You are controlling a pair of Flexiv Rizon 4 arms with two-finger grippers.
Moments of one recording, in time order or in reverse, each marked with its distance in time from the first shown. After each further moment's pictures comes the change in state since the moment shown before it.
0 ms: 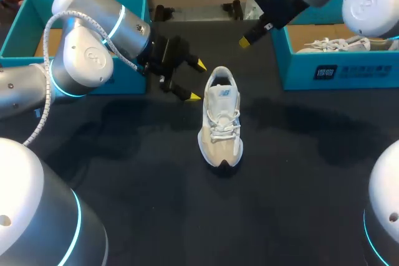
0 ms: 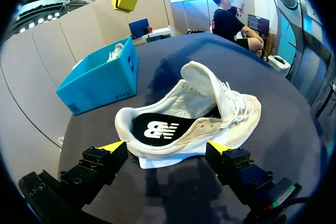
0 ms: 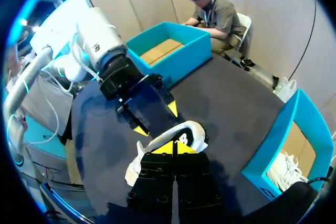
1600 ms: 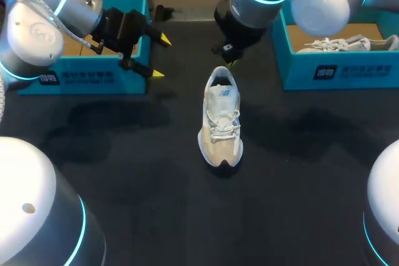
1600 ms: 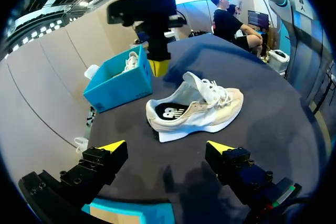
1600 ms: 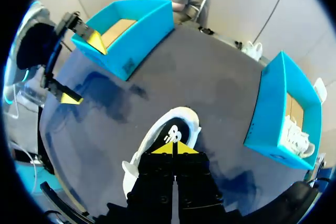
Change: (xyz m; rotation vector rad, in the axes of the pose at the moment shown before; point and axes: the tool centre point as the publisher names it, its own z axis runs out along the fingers) left arm -0.014 0.014 -0.118 -0.003 -0.084 0.045; right arm 0.010 -0.013 0.068 0.186 -0.315 0.277
